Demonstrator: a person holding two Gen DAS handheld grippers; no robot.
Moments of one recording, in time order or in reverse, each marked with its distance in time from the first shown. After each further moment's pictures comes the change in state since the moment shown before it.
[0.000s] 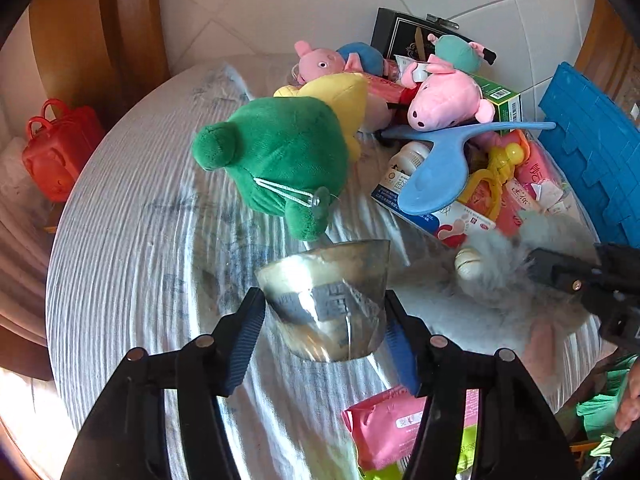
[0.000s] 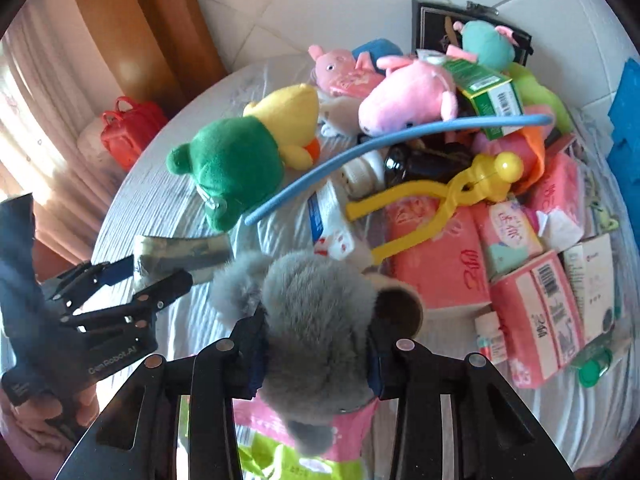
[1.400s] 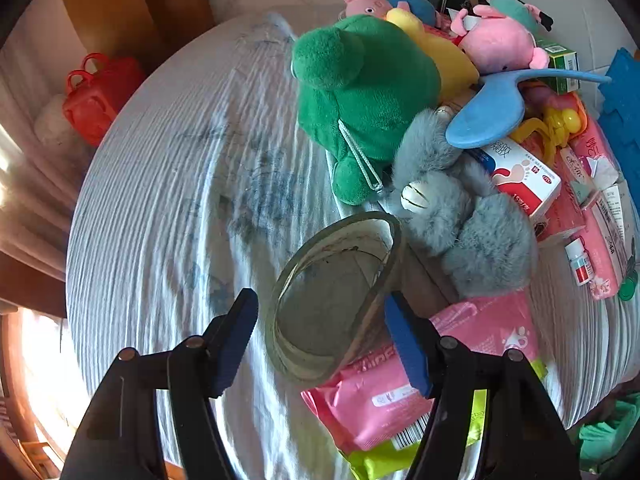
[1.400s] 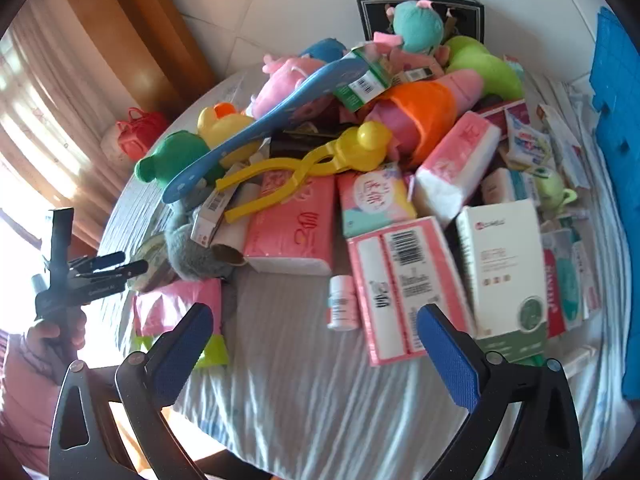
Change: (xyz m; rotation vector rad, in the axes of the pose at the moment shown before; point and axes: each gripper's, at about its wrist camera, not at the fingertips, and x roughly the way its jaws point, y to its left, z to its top) left arm 0.031 -0.005 -0.021 -0.076 0.166 0.175; right arm -0.029 -0.146 -0.021 0.017 0.048 0.140
